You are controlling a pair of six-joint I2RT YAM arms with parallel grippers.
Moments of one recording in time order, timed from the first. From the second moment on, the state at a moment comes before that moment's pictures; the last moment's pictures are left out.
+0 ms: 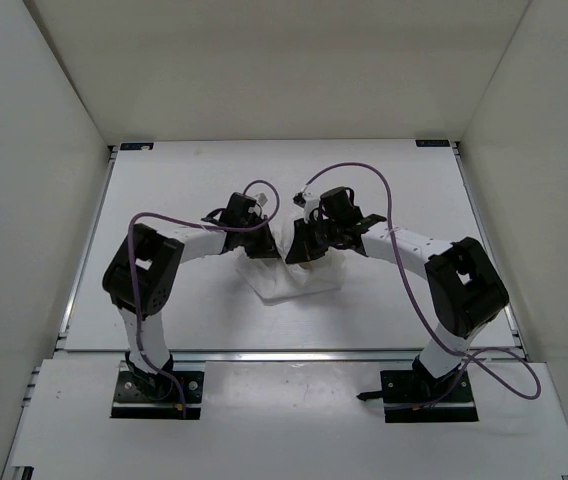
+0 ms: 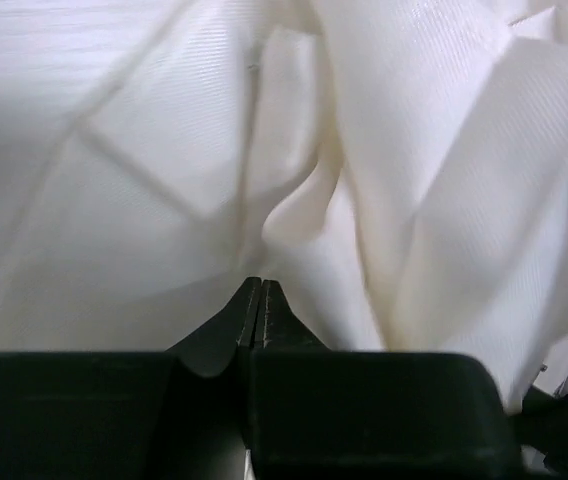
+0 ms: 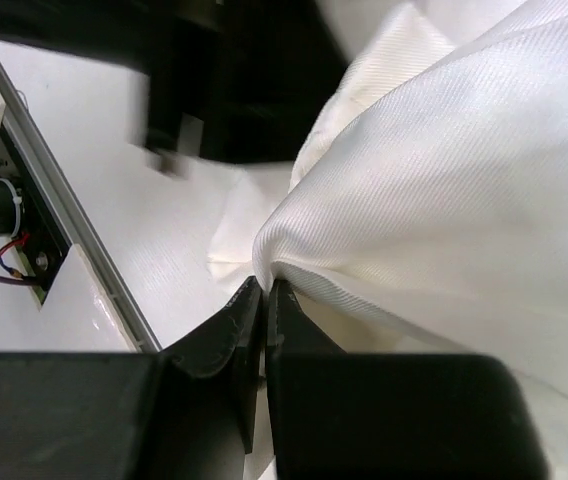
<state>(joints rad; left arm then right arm) -0.50 1.88 1.07 -0.06 0.35 -0.65 0.57 1.71 1.08 -0.15 -0.61 0.26</state>
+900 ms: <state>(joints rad) -0.47 1.69 0.82 -0.10 0.25 -0.61 0.58 1.71 1.12 -0.16 -0.64 0.25</state>
